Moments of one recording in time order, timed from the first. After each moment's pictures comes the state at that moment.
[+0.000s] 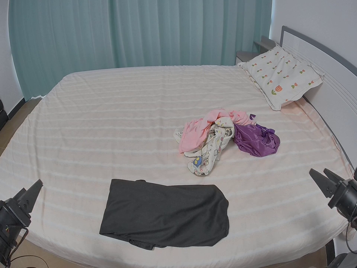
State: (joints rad) left arm -0.43 0.66 -0.20 -0.32 0.41 -0.51; right arm 0.32 1.03 -0.05 -0.92 -0.04 0.39
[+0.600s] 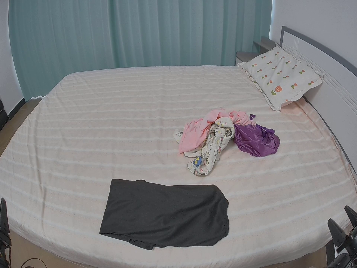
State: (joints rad) left arm -0.12 0.14 -0.17 -0.08 0.49 -0.12; right arm 0.21 0.27 -0.02 -0.16 -0.05 0.18
